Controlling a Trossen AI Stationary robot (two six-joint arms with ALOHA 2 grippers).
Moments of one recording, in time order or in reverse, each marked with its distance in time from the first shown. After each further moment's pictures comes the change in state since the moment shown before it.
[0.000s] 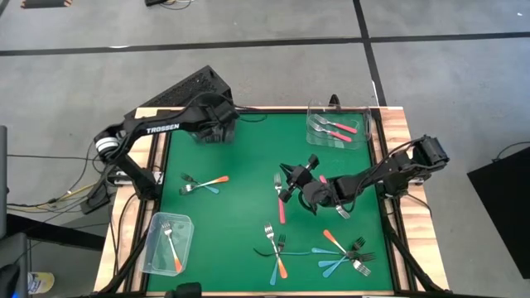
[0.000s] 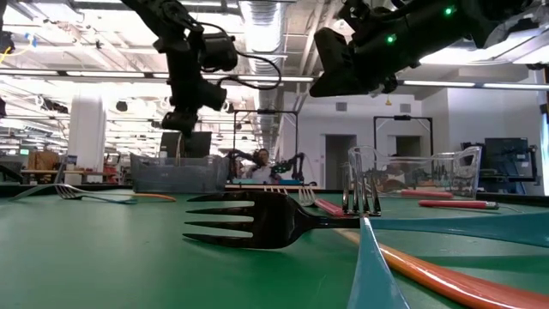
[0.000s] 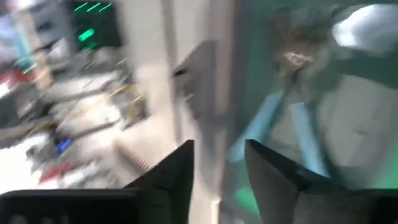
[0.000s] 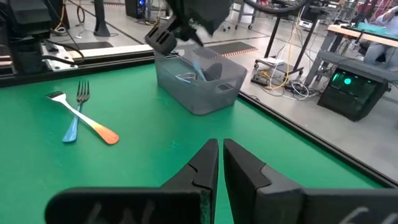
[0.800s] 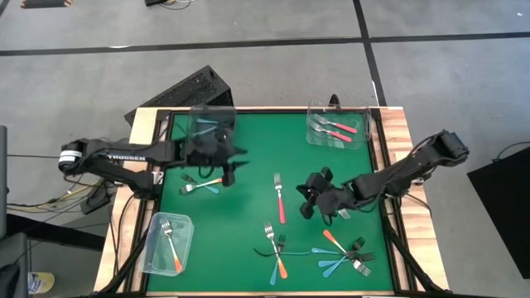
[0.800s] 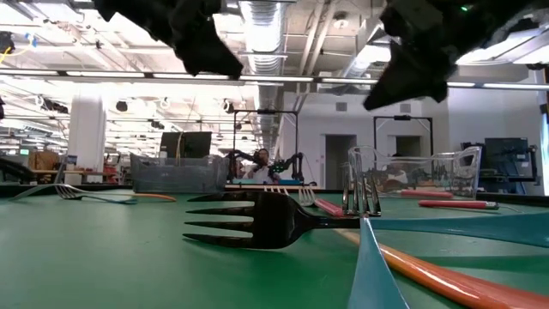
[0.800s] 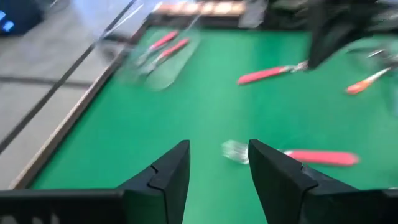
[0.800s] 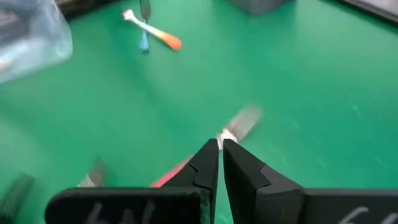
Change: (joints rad) left arm -0.427 -0.398 -0.344 0.629 0.633 -0.592; right arm 0.112 -0.243 0.000 -0.654 -0.317 0.514
